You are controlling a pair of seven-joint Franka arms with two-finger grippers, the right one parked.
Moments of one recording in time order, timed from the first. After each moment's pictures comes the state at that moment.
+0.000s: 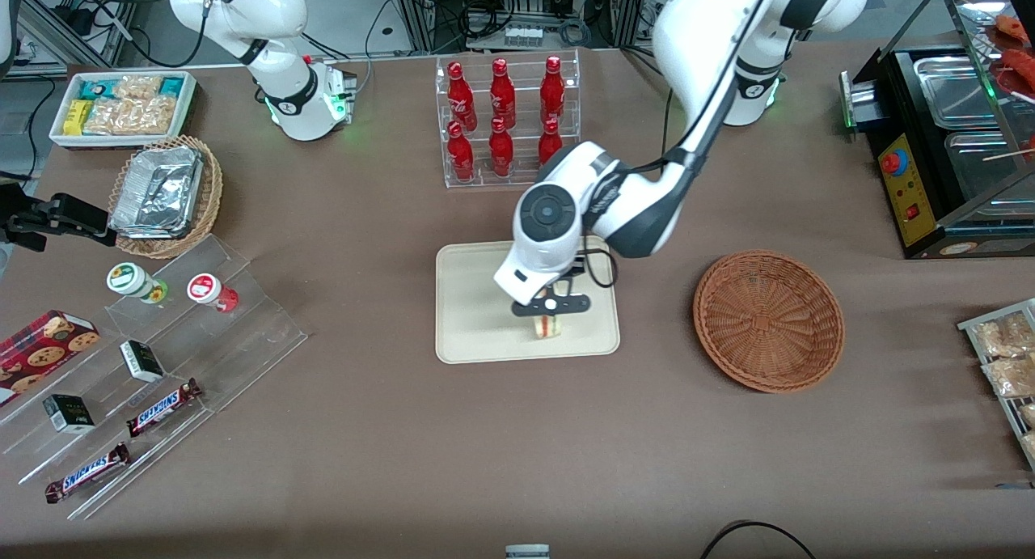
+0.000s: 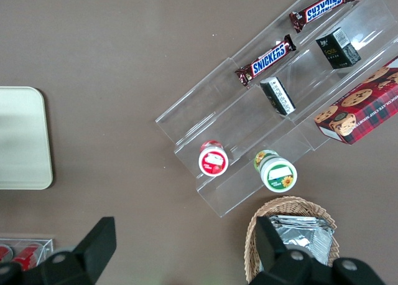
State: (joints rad) arm -0.71 0.68 -0.05 -1.37 -0.06 1.96 -0.77
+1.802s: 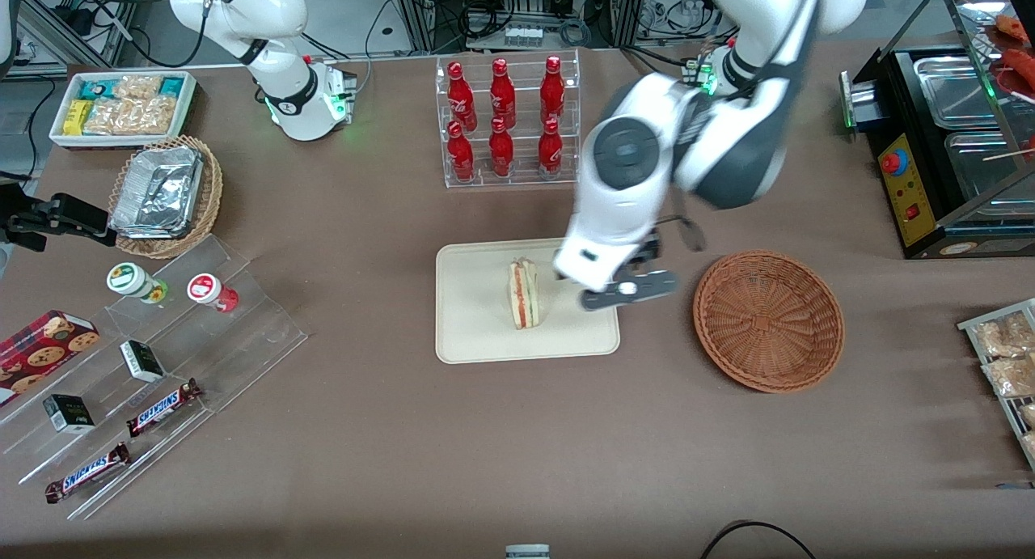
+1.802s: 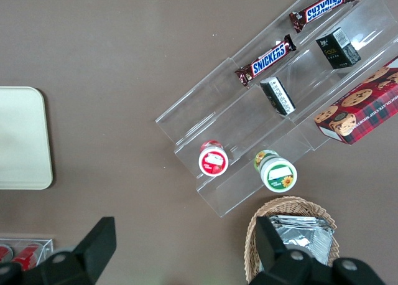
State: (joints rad) arm -0.69 0.42 0.17 -1.32 -0.06 1.66 -0.72
